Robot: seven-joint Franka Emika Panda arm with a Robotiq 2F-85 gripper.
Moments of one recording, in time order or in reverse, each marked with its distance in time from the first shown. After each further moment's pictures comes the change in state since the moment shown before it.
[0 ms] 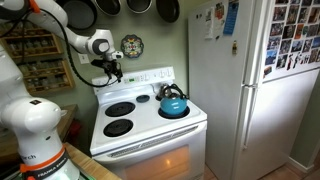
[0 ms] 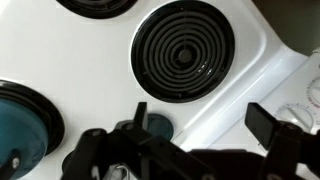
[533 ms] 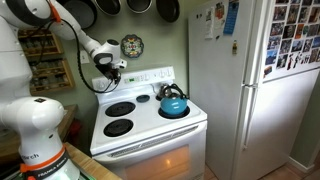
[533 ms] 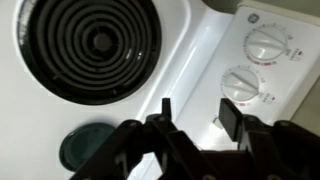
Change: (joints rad) arm 0.122 0.190 -0.071 0.059 0.592 0.206 -0.283
